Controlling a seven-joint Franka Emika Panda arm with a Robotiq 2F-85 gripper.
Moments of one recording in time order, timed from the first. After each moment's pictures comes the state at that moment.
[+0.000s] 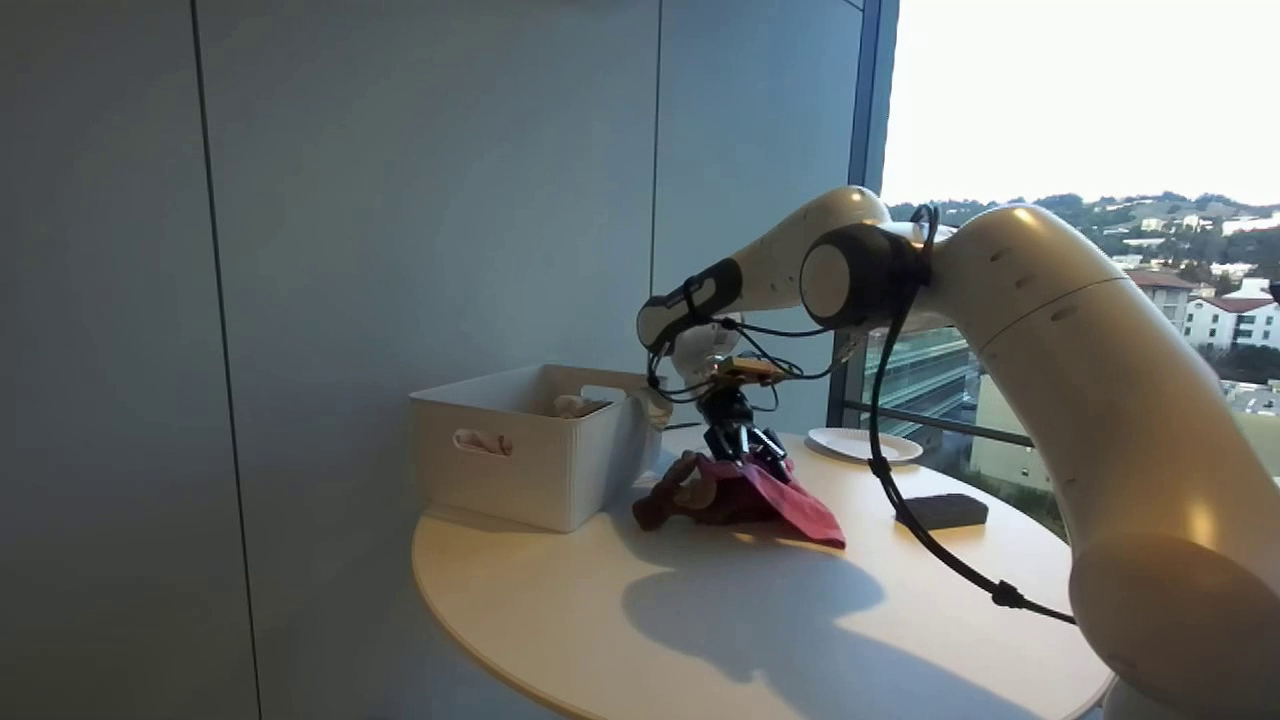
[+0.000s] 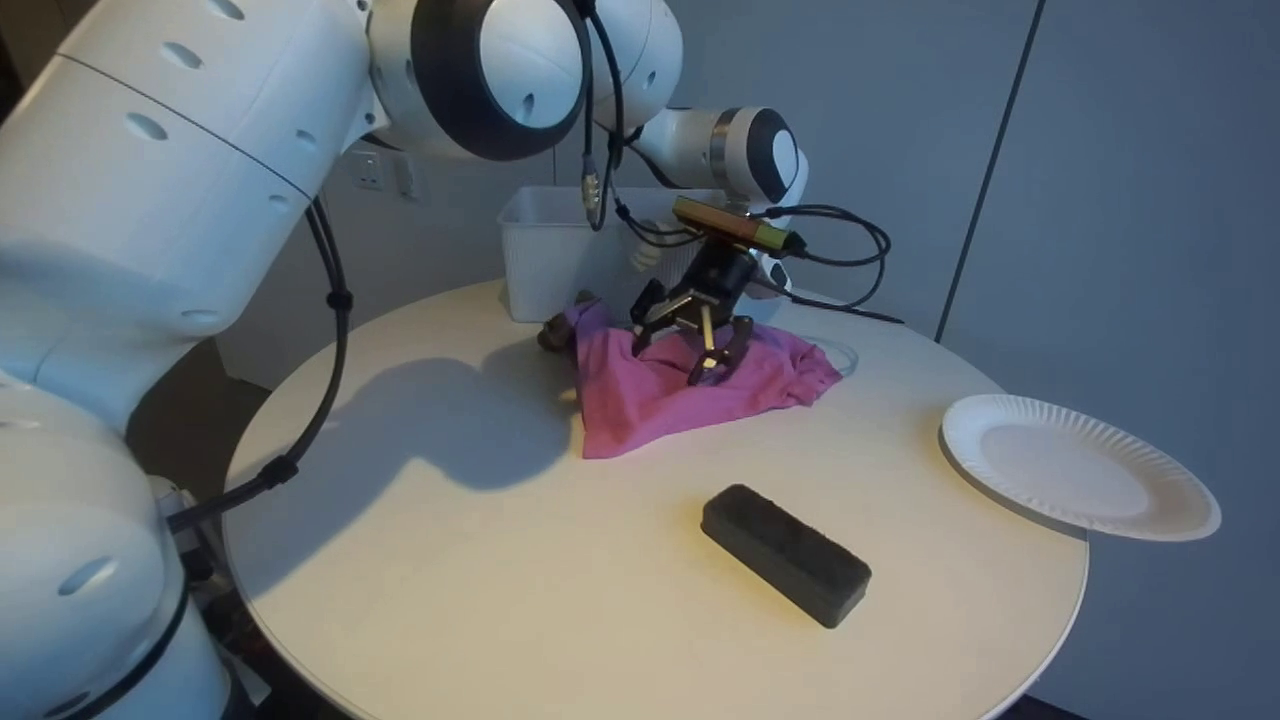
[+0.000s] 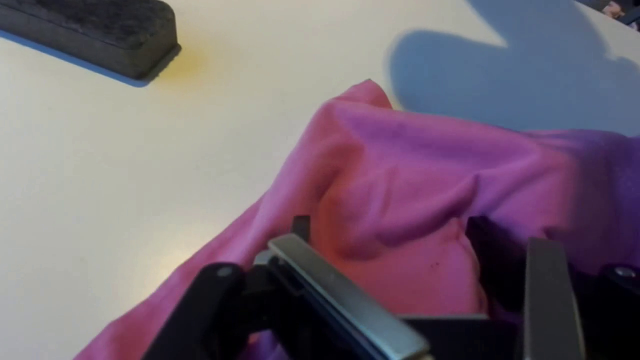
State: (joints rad) arm -0.27 0.71 -0.08 -1.24 -0.06 1.05 -0.31
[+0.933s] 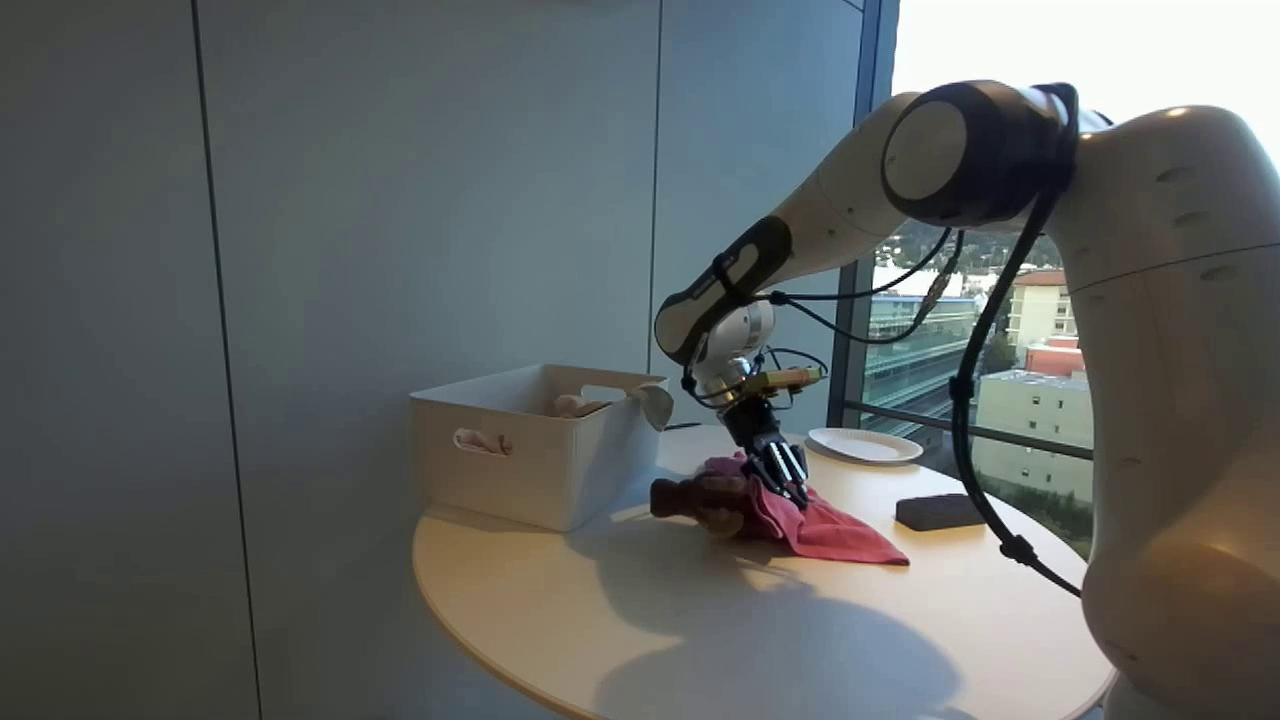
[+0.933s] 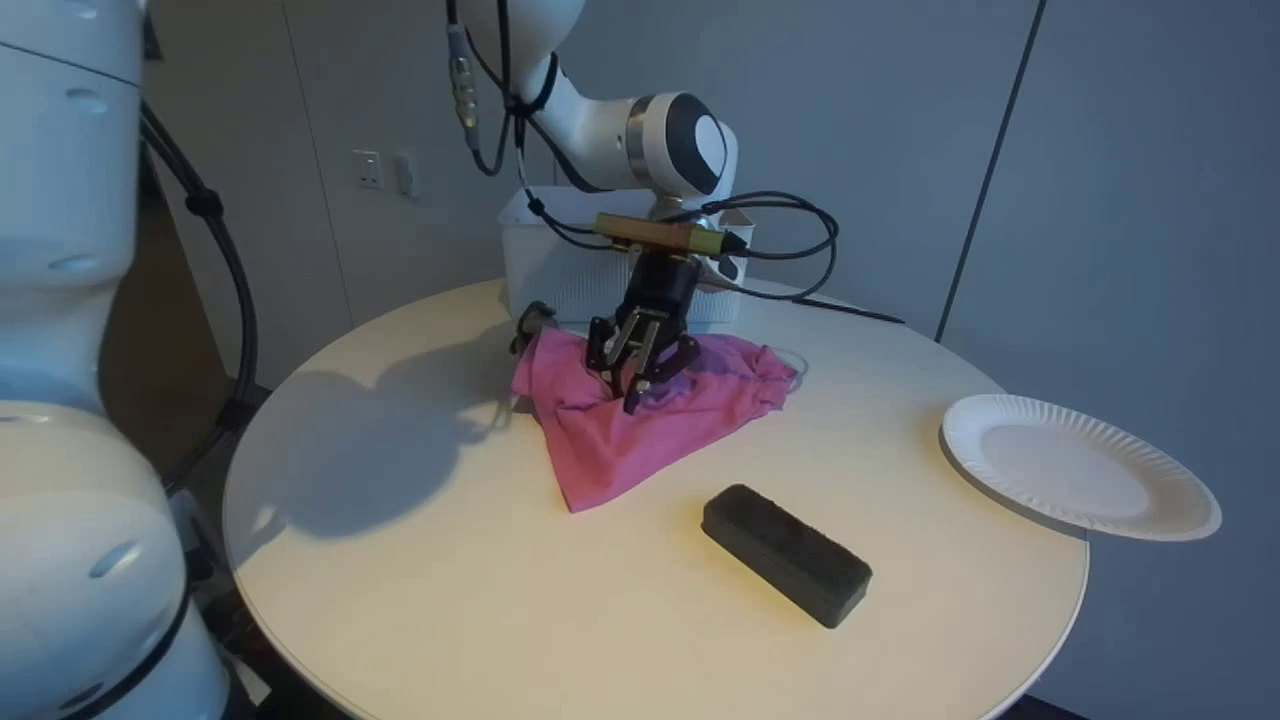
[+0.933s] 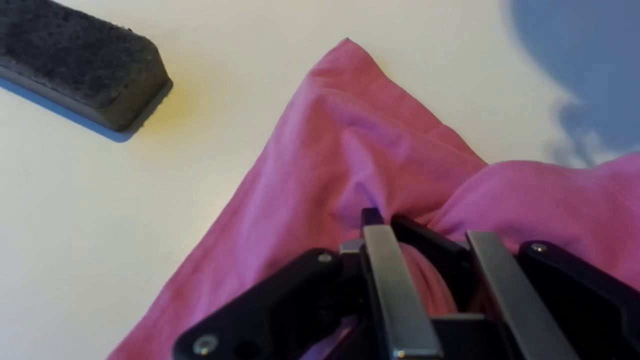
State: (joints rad) arm -0.21 0.29 -0.08 -1.87 -0.18 1.46 -0.25
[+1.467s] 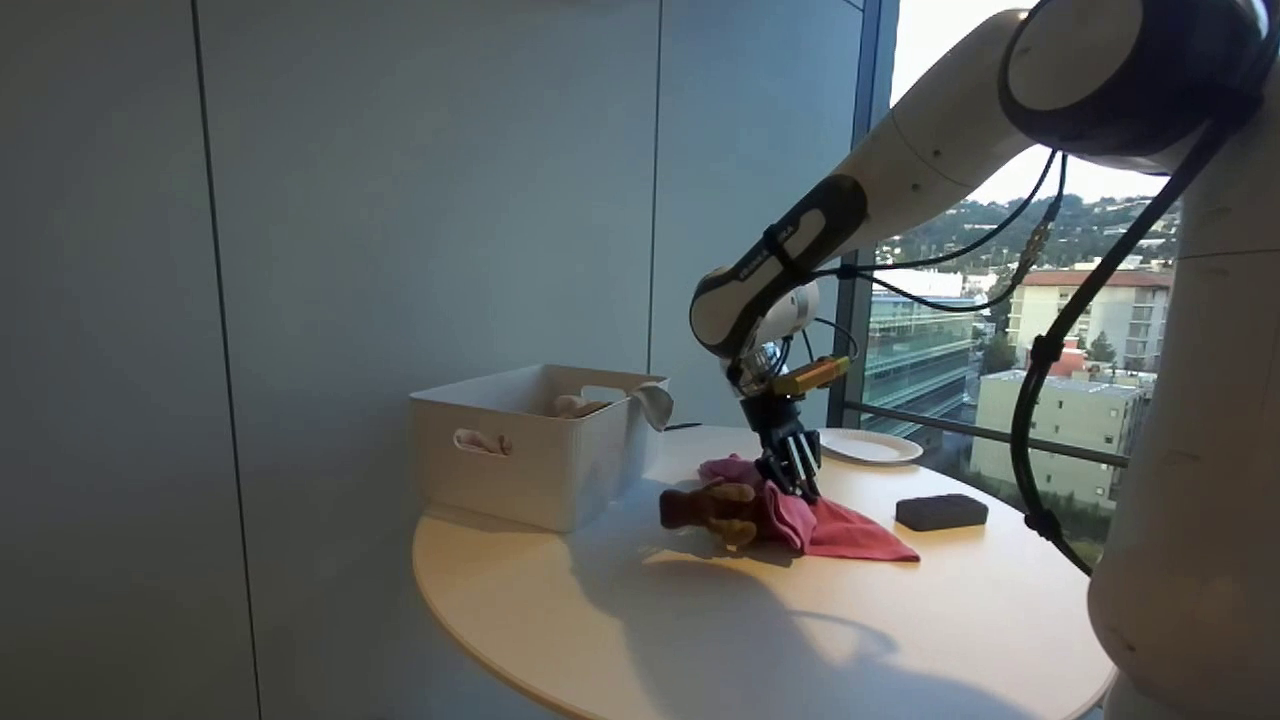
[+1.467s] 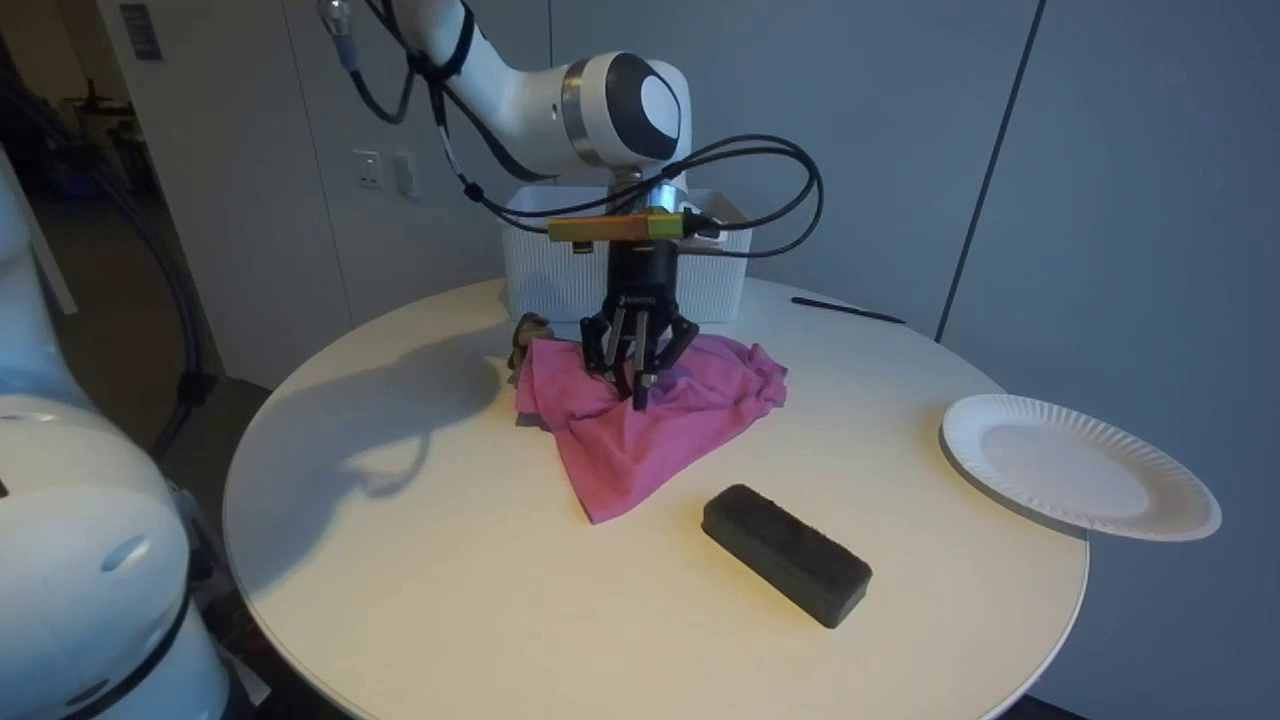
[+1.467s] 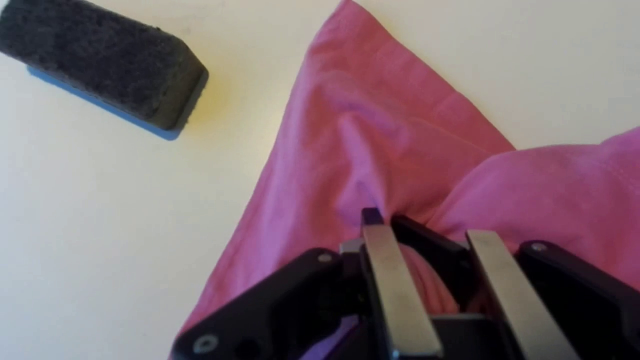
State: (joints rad) arm -0.18 0.01 -0.09 -2.18 -0.30 1.78 -0.11
